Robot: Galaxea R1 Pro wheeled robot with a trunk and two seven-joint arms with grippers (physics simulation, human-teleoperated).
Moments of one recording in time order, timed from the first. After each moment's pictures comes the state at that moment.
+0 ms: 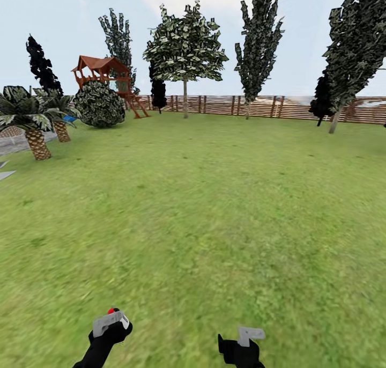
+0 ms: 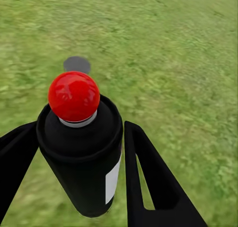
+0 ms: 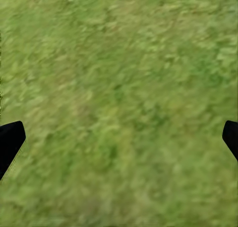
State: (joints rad) left arm -0.19 0.29 -0.59 -0.88 0.86 -0.36 0.12; right arm -0.19 0.00 0.48 -0.81 -0.49 0.04 -0.28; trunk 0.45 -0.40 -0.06
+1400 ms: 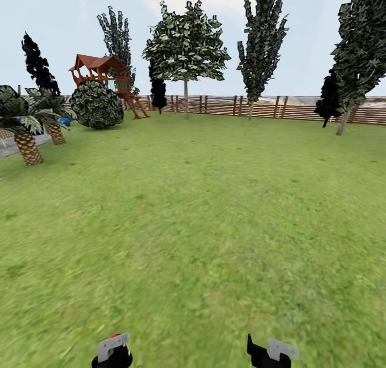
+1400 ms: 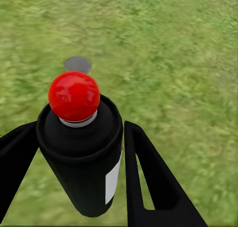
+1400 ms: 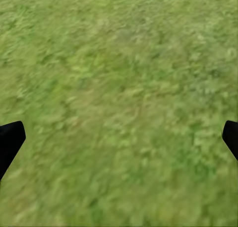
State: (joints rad) left arm -0.19 0.18 -0.60 -0.66 0.84 -0.37 0.11; right arm -0.20 0.00 0.25 -0.57 -0.39 -0.34 -0.27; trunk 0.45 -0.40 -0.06
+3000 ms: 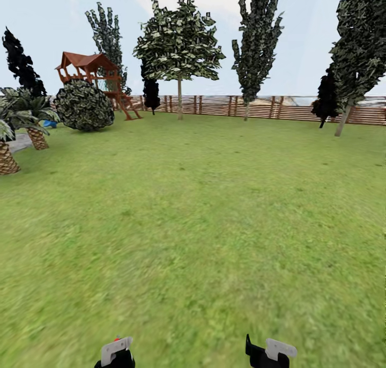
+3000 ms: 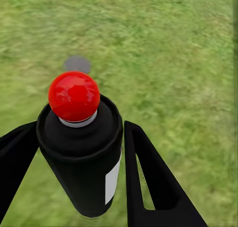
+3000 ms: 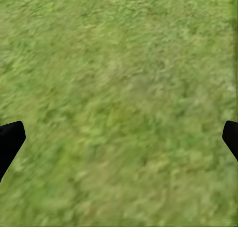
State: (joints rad) left arm -0.19 0.15 -0.60 -0.62 0.84 -0.37 0.11; right arm -0.20 0.00 0.26 -0.57 -0.37 -0.34 -0.27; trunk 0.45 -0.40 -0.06
